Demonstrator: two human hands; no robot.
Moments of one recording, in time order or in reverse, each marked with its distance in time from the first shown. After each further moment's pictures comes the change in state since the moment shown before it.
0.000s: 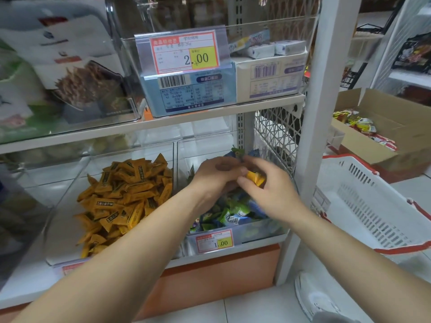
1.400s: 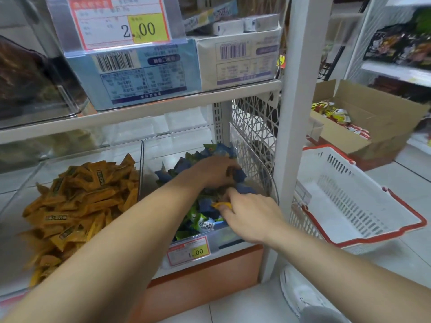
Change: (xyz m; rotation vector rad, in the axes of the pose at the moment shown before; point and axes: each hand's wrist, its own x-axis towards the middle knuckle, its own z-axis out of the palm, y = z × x) left_hand 0.102 -0.024 0.022 1.517 -0.461 0.204; right_hand -0.020 0.039 0.019 -0.643 -0.283 0.017
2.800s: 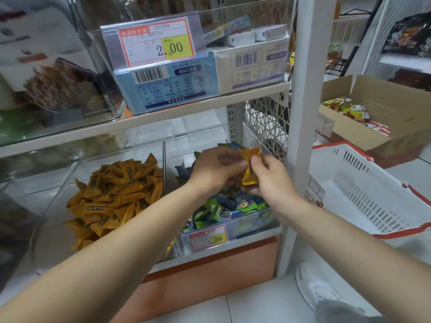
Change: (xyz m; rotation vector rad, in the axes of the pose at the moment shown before) left_hand -0.091 0.032 -0.011 -1.035 0.512 -0.140; right_hand 0.014 -0.016 -0.033 1.309 0.267 0.320
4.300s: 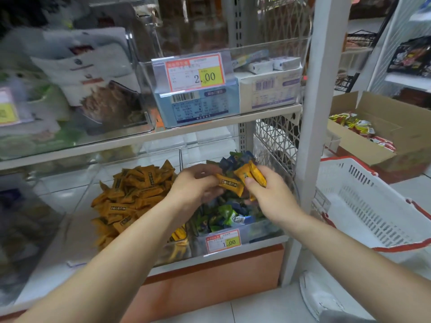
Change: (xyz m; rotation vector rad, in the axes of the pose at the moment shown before) left_hand -0.049 0.009 -0.060 -0.327 0.087 -0.204; right_hand -0.024 -0.017 0.015 -0.294 -0.114 -0.148
